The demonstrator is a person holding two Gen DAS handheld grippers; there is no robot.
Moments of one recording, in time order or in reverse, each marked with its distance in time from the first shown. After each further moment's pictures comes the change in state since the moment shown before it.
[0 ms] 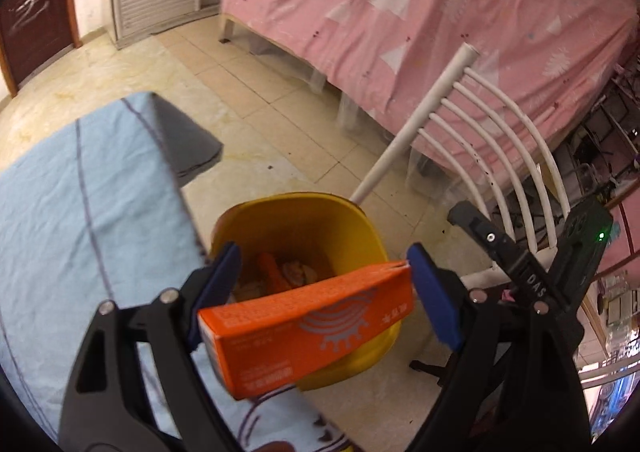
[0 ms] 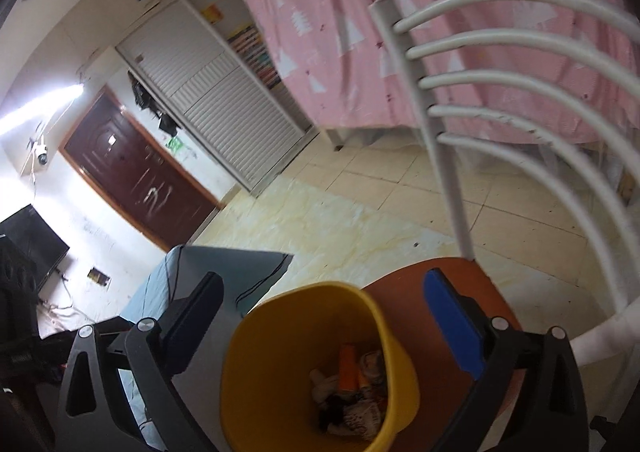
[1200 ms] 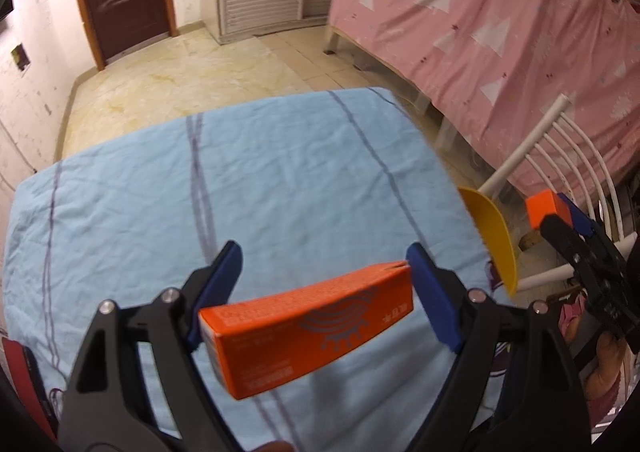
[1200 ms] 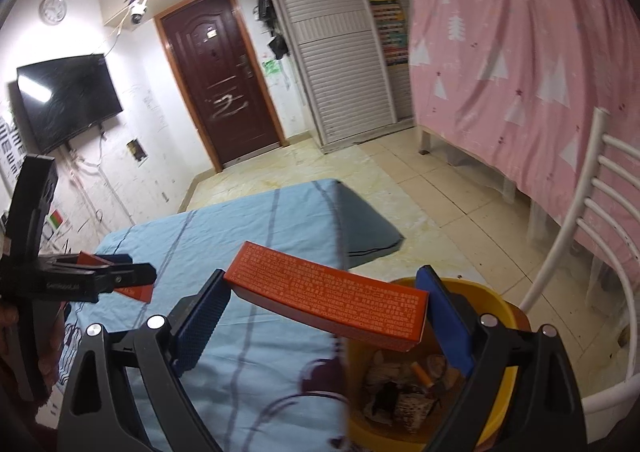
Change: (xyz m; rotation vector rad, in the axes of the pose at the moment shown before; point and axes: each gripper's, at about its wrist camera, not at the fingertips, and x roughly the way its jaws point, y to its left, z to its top) left arm -0.126 0.156 -0.056 -0.138 -0.060 0.270; right arm -0.006 0.199 -0.060 -0.488 0.111 0.128
